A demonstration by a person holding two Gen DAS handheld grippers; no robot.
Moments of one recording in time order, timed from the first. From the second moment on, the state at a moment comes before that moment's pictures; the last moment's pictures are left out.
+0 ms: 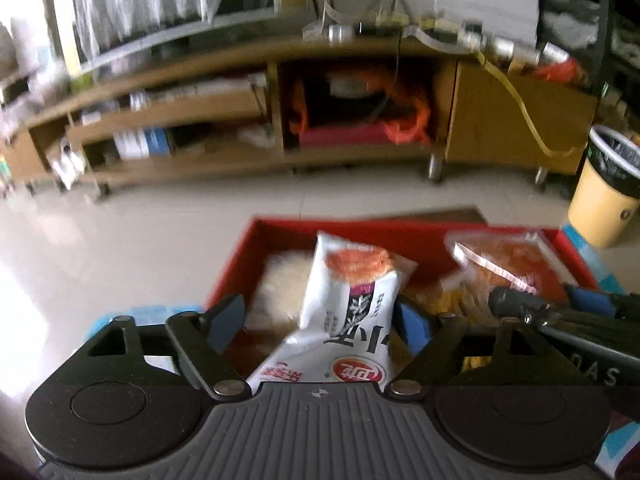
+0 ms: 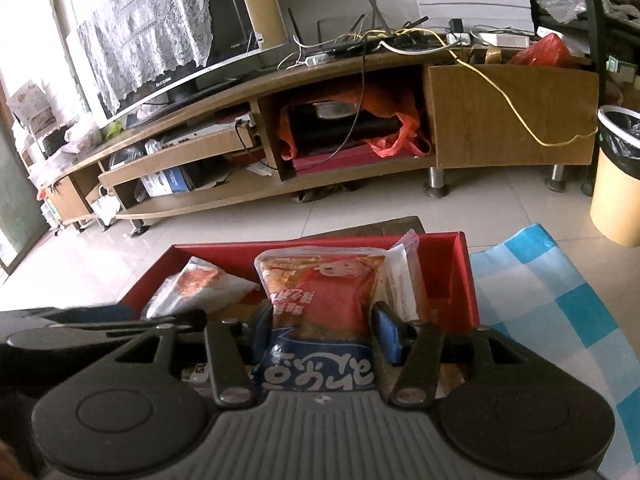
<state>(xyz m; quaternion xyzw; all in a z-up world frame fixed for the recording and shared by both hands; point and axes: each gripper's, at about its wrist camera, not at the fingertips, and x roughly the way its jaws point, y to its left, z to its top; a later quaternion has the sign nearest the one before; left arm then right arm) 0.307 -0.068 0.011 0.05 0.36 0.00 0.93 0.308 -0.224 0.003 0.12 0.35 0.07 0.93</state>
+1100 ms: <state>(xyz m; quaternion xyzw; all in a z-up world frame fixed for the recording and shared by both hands) 0.277 -0.039 0.013 -0.01 0.42 -0.05 0.91 0.297 -0.235 0.035 0.13 0.31 0.07 0.94</state>
